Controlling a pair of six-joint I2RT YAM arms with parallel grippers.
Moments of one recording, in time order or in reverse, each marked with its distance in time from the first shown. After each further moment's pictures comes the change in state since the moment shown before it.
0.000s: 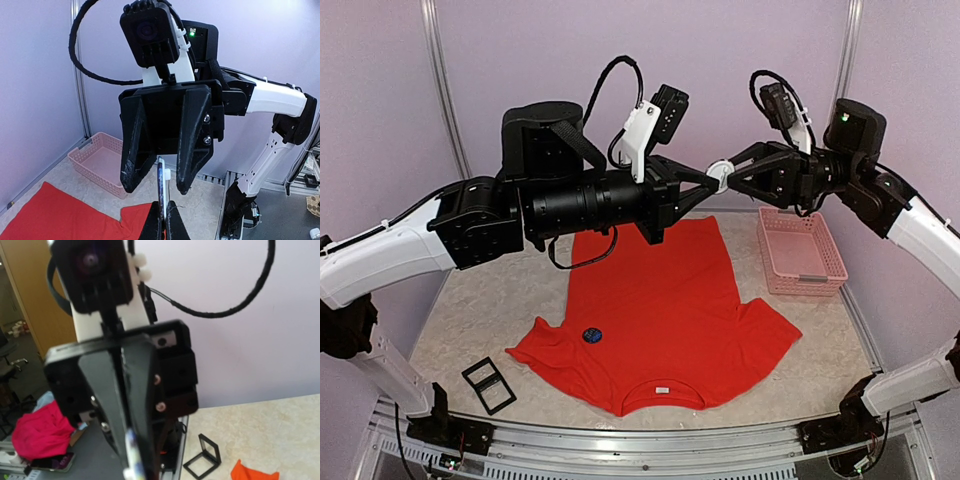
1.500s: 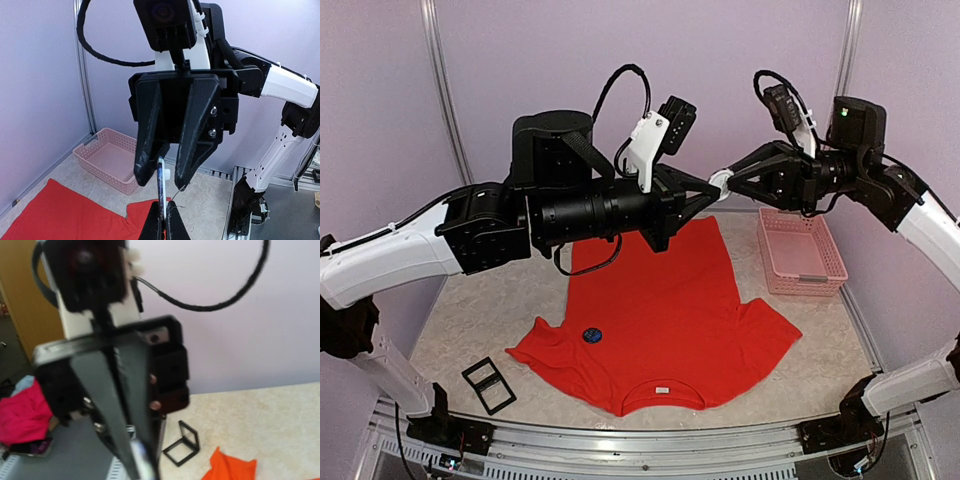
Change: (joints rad) left arm -0.006 0.010 -0.012 0.005 -0.035 0.029; right arm 0.000 0.000 0.072 -0.225 0.052 -0.200
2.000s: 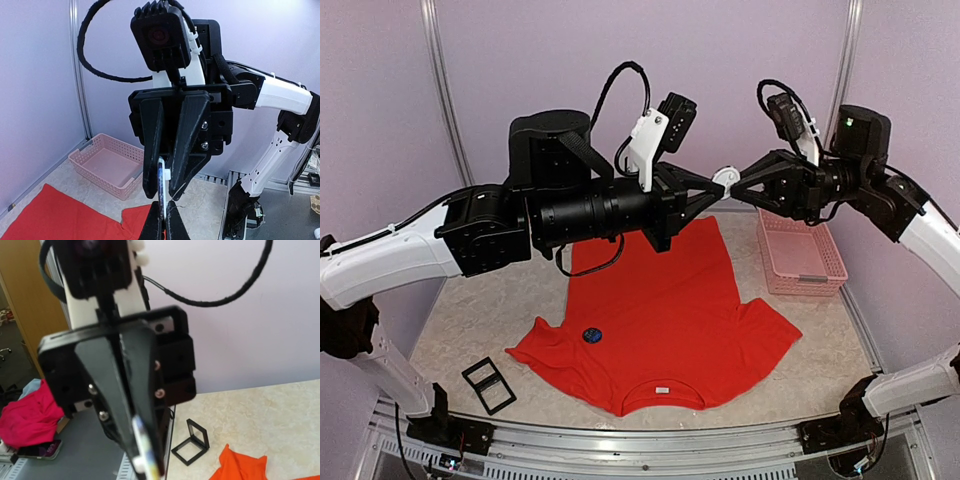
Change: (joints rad) left arm -0.011 0.000 -0.013 0.033 0.013 -0.007; right arm -0.002 -0.053 -0.076 0.055 -0.008 0.051
